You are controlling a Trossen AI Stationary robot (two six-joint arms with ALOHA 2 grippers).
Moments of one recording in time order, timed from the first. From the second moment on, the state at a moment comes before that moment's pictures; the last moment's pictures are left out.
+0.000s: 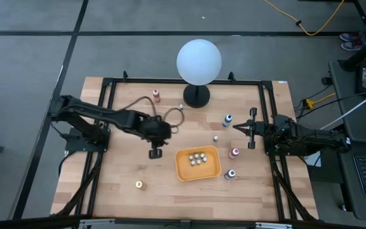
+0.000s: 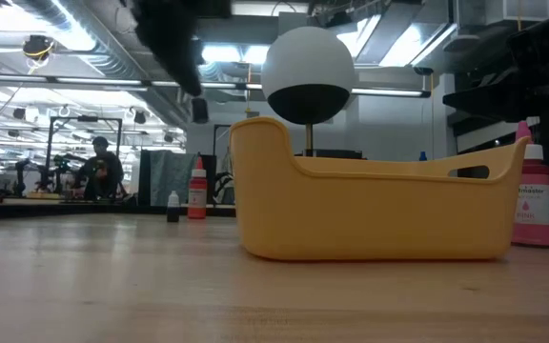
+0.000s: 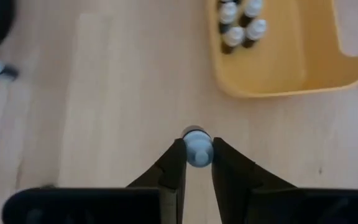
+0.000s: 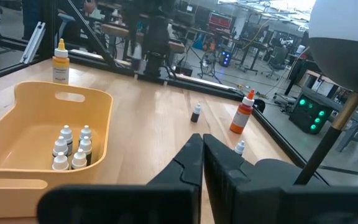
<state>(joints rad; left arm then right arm) -0.13 1.49 1.22 -0.82 -0.10 -0.20 -0.11 0.06 0.01 0.02 -0.02 -0.27</state>
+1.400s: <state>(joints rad) -0.17 1.95 1.53 -0.73 0.08 0.17 -0.11 0.06 0.01 0.02 -0.02 -0.27</state>
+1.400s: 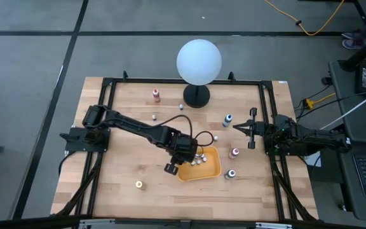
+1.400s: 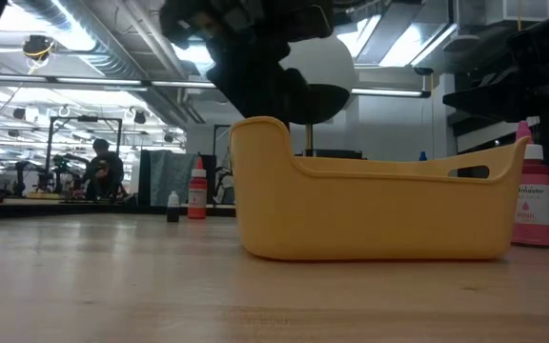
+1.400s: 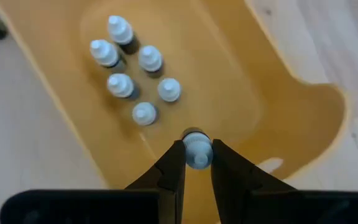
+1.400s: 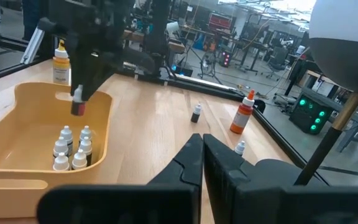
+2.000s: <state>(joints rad) -0.15 2.02 1.53 -0.70 0.08 0.26 -0.11 0.06 0.01 0.02 -0.02 -0.27</state>
